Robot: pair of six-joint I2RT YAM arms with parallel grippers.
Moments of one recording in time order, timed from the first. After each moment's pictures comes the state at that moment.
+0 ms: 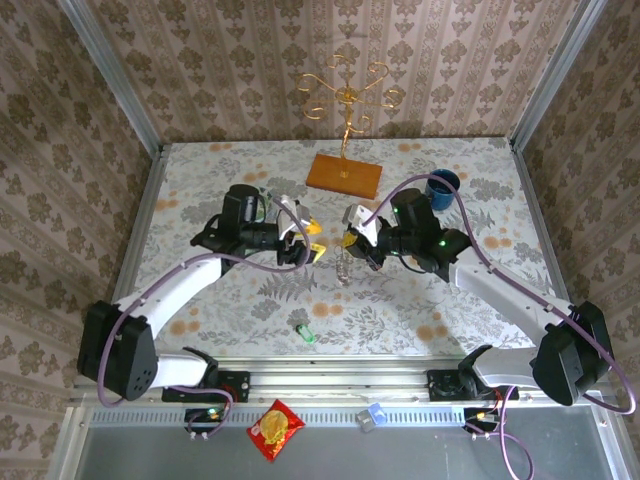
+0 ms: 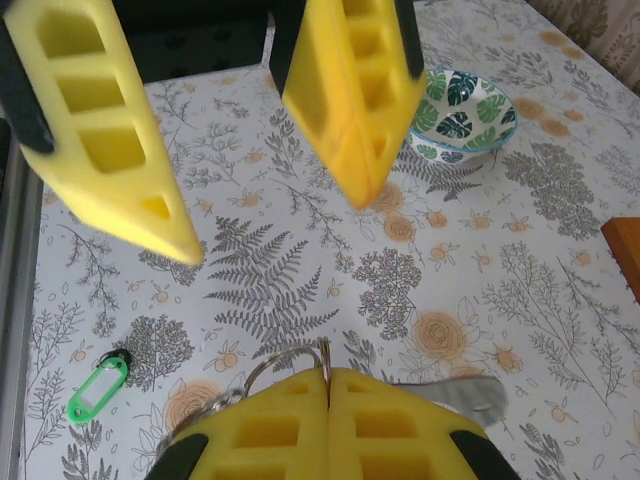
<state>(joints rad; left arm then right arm) -0.51 1.32 0.90 -0.13 0.96 0.38 0.55 1.28 0.96 -0.28 -0.50 -0.42</state>
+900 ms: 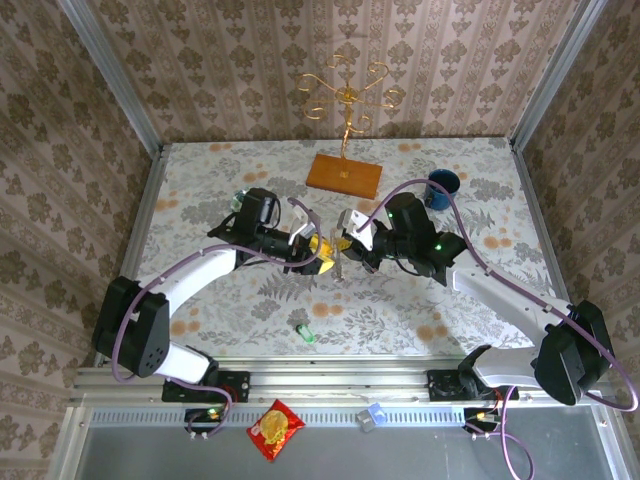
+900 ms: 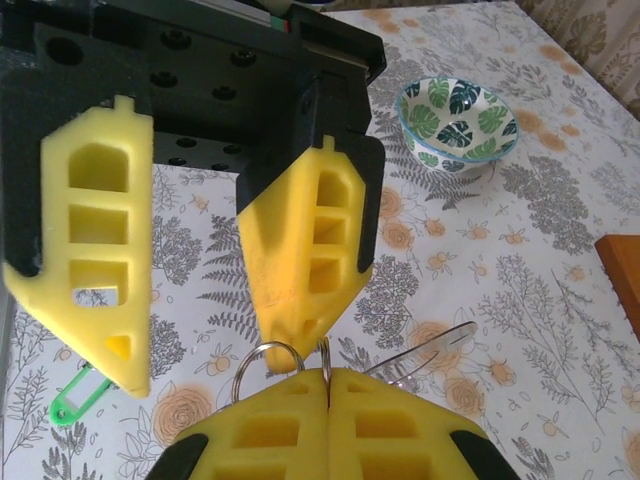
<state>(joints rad) -0.55 1.44 0.93 -0.21 1.14 0.31 0.60 1.28 0.95 -0.25 -0.45 -0.45</state>
